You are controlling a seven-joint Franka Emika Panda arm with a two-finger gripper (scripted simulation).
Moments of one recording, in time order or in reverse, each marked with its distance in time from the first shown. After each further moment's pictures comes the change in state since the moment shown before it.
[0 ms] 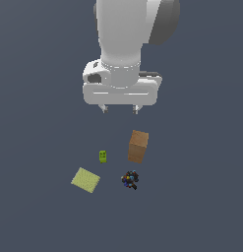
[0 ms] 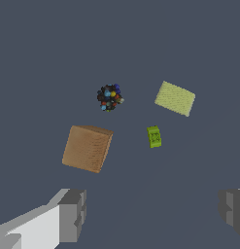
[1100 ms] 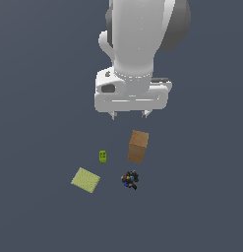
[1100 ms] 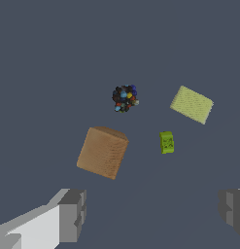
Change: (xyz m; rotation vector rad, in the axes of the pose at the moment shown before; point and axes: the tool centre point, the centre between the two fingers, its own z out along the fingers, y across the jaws) arm 0.011 -0.030 0.012 0.011 -0.014 -0.078
